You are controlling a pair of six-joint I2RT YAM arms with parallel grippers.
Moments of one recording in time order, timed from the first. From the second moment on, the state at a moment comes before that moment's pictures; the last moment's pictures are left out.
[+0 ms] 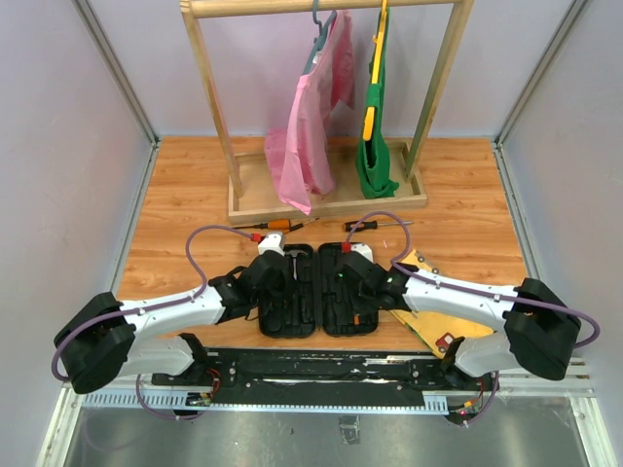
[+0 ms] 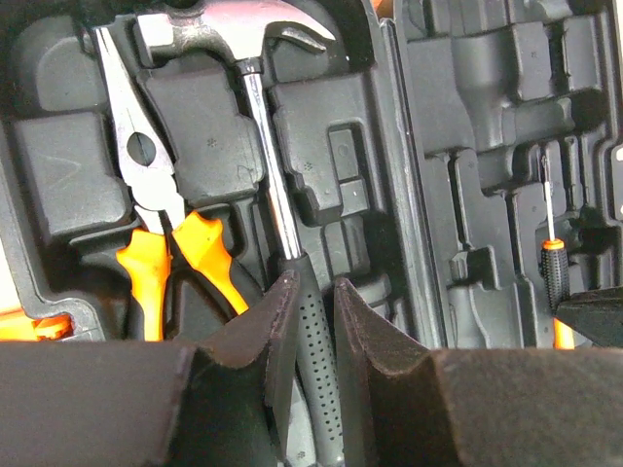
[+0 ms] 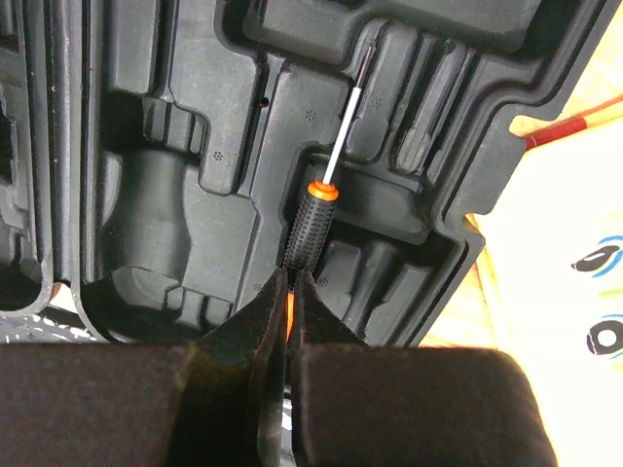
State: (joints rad) left arm -0.88 1.19 0.48 -0.02 -0.28 -0.75; right arm 1.00 1.38 0.75 -0.55 0.16 0.65
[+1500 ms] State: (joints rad) left arm -0.69 0.84 0.43 -0.17 -0.34 -0.69; right arm 0.95 1.02 0.75 -0.59 0.40 0.48
